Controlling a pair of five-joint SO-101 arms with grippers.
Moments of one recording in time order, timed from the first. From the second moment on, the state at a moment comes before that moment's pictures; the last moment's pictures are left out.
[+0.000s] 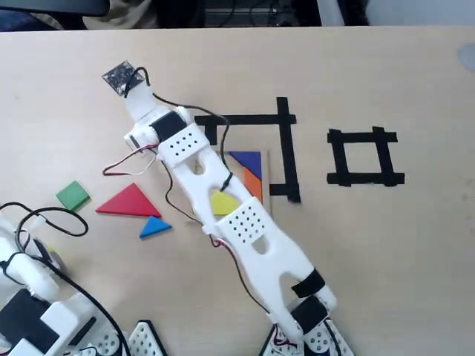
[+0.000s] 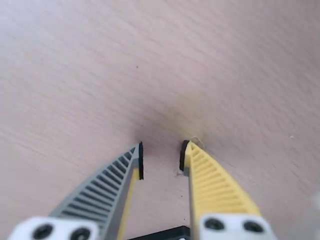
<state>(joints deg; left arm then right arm) -58.9 -11.5 53.3 63.0 -16.4 -39.0 74.2 -80.4 73.7 2.0</state>
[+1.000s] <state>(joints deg) -58.9 -11.5 53.3 63.0 -16.2 -36.1 74.2 -79.7 76.4 -4.5</state>
